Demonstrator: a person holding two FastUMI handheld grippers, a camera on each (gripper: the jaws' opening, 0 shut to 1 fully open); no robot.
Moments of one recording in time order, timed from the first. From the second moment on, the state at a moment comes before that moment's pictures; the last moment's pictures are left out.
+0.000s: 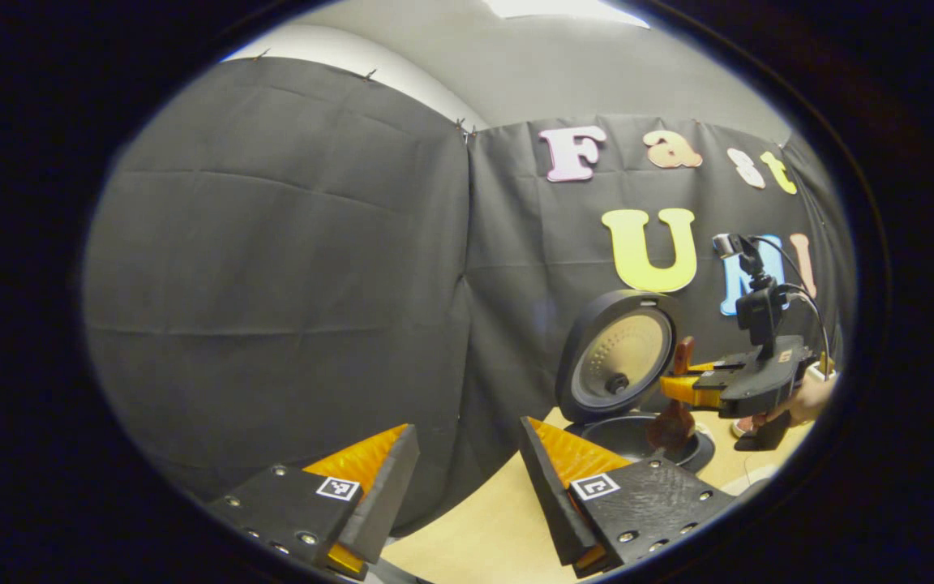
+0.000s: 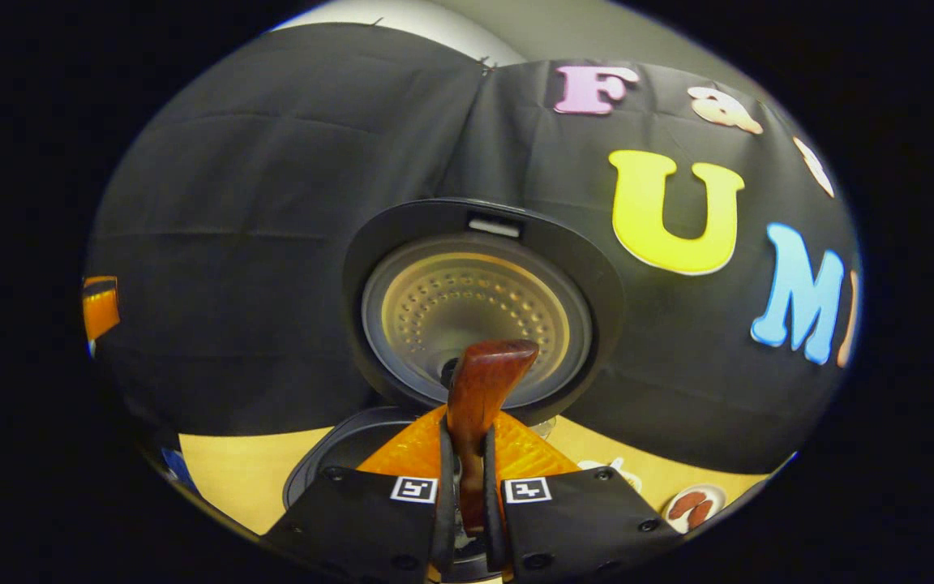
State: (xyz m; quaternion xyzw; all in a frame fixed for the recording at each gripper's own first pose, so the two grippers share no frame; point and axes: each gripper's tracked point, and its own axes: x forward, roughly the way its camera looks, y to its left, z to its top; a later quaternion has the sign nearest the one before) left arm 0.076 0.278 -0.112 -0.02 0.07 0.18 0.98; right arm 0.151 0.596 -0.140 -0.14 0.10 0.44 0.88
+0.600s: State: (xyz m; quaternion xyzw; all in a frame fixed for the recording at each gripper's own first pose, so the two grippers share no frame) left arm 0.063 0.294 -0.104 -0.02 0.06 0.19 0.98; right arm 0.128 0.598 -0.126 -0.12 0.10 0.46 0.88
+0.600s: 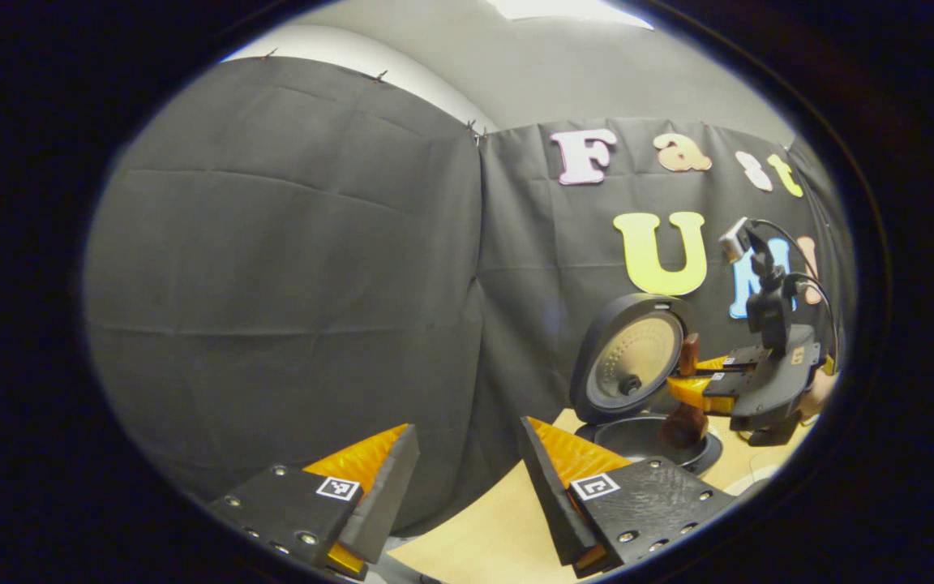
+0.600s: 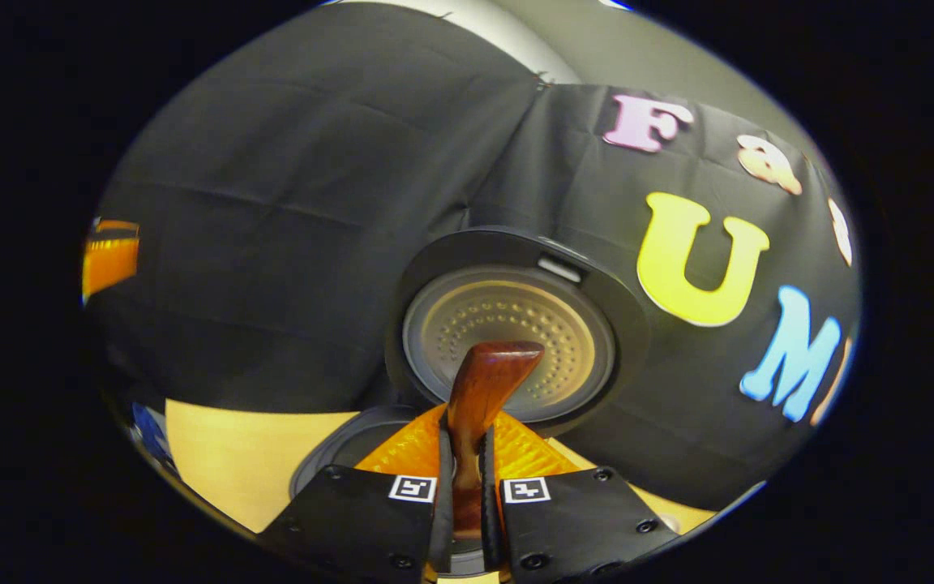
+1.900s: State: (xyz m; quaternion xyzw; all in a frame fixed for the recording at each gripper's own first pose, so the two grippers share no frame) left arm 0.152 0.140 -0.050 -0.03 0.01 0.02 1.00; right arm 0.203 0.260 -0.083 0.15 0.18 0.17 0.96
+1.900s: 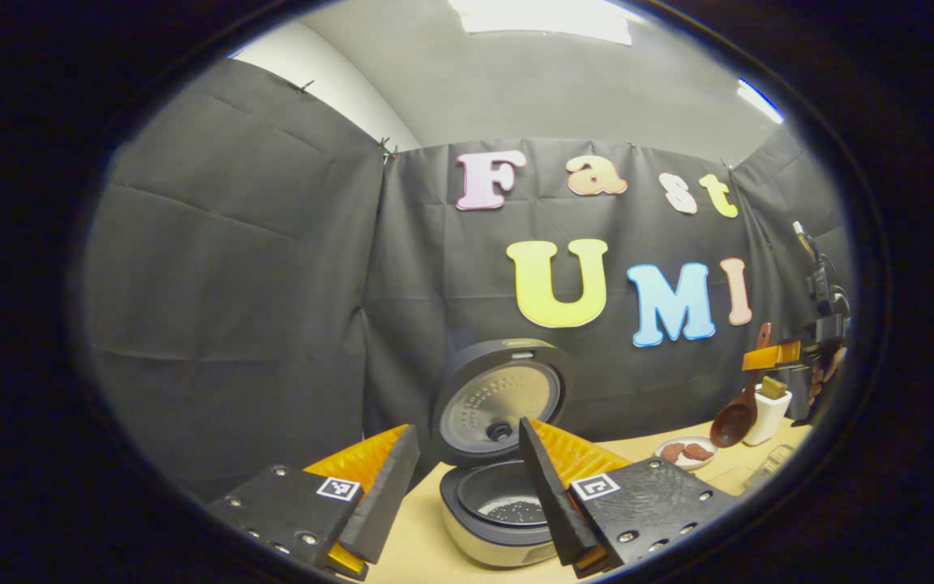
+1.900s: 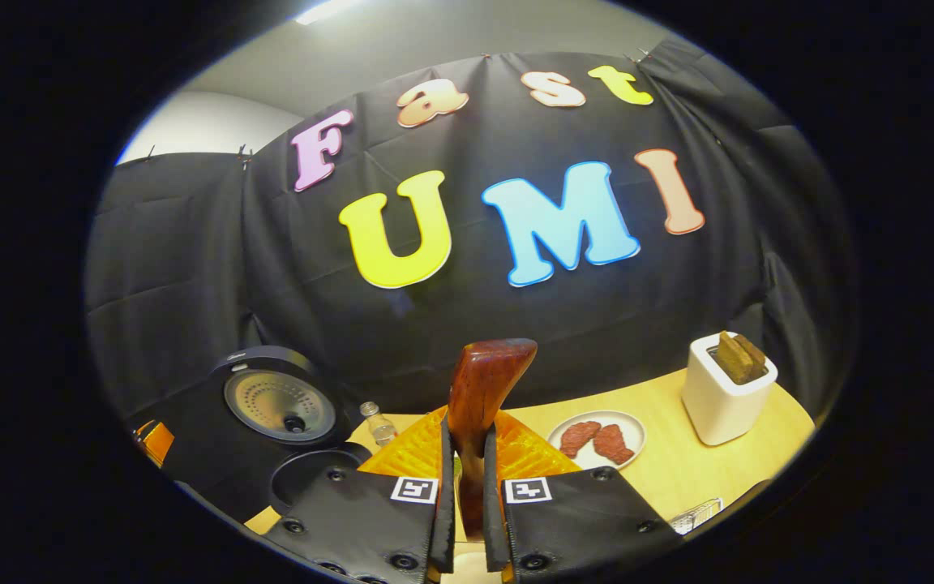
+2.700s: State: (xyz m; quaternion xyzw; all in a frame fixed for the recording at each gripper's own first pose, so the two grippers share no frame) left arm 0.156 0.072 -0.029 -0.02 0.00 -0.02 1.00; right arm 0.176 0.073 -0.132 0.13 0.19 0.02 0.97
